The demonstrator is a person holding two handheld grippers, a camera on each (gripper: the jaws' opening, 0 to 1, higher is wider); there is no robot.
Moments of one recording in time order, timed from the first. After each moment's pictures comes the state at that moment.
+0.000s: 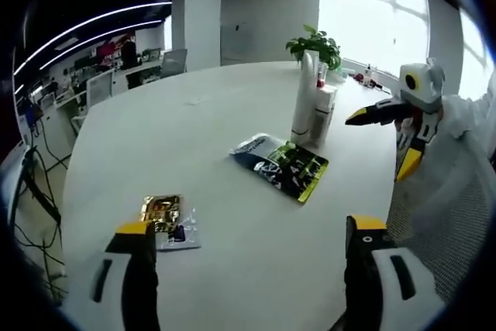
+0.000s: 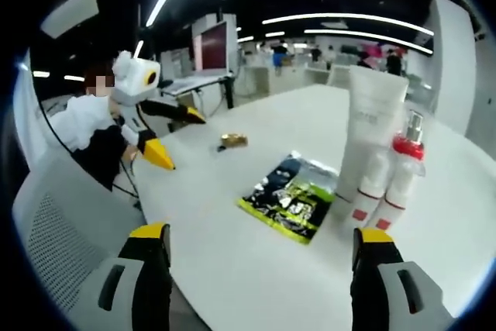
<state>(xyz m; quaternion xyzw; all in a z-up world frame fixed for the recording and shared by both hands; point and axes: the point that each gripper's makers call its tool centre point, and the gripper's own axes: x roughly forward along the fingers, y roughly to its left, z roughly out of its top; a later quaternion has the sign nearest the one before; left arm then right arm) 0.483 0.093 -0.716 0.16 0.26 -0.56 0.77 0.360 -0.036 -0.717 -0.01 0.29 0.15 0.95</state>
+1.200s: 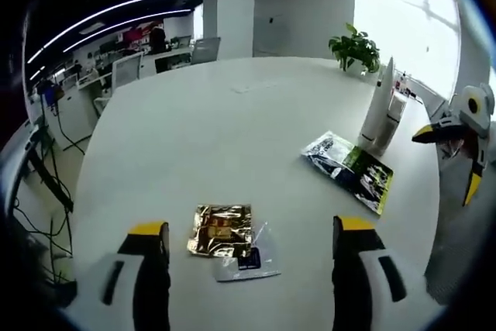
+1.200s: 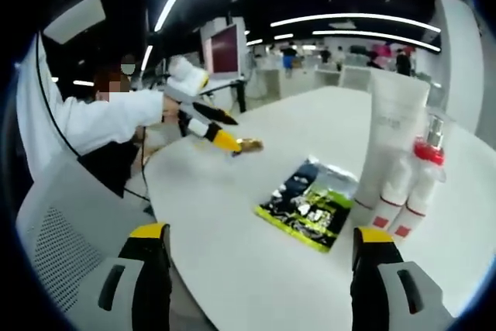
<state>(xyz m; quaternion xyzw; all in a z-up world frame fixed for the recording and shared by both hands) 0.582 0.095 -0.748 0.15 0.29 -0.50 0.80 0.365 -0.019 -0.717 0.01 0.28 0.18 0.94</state>
